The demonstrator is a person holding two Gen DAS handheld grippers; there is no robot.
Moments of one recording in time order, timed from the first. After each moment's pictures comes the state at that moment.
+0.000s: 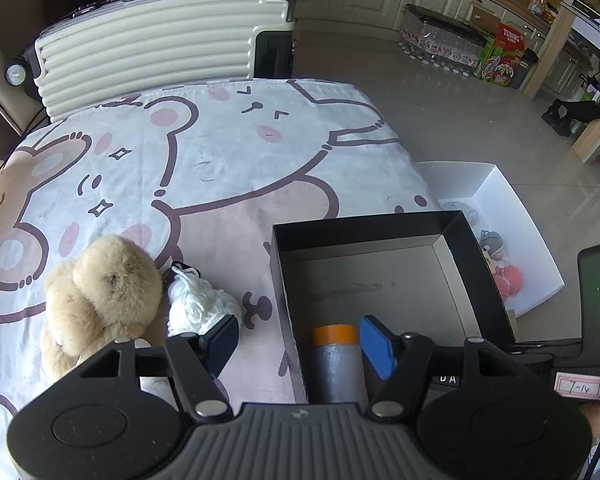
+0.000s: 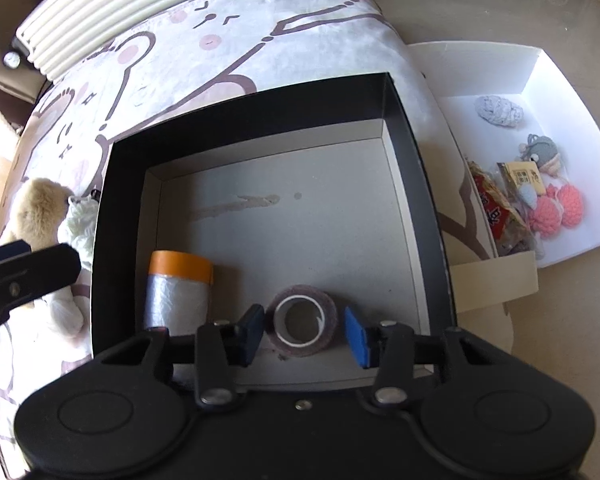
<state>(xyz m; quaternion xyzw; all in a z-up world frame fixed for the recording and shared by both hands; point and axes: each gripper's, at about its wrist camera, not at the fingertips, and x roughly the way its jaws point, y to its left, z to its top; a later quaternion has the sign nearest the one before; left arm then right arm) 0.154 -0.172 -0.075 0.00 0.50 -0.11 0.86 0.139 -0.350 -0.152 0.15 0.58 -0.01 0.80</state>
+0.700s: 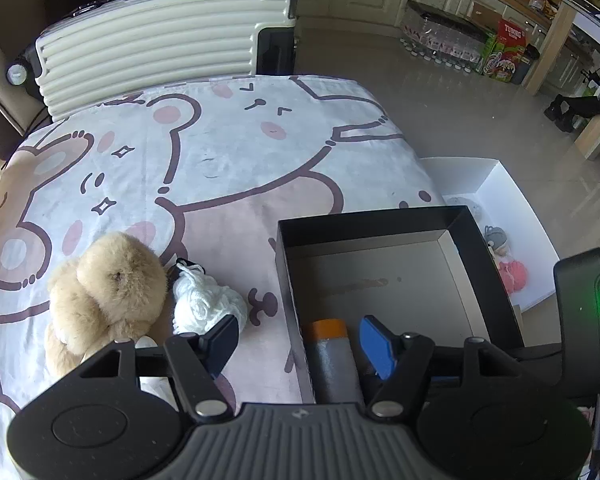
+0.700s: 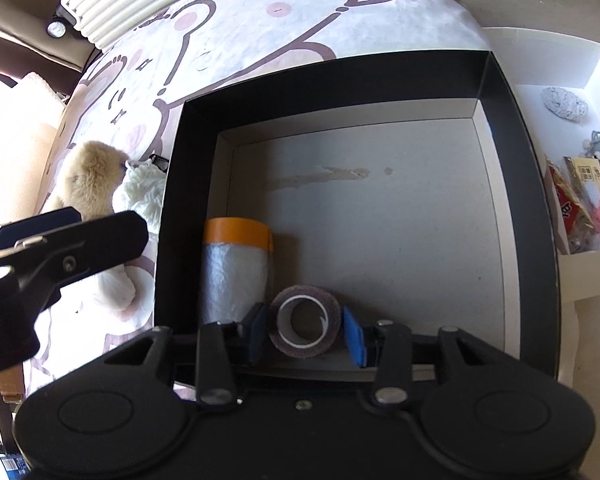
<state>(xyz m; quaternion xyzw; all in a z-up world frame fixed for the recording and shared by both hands) 0.153 -0.171 -0.076 0.01 0.50 -0.11 0.86 0.143 -0.316 -0.155 0.15 0.60 0.07 0.79</state>
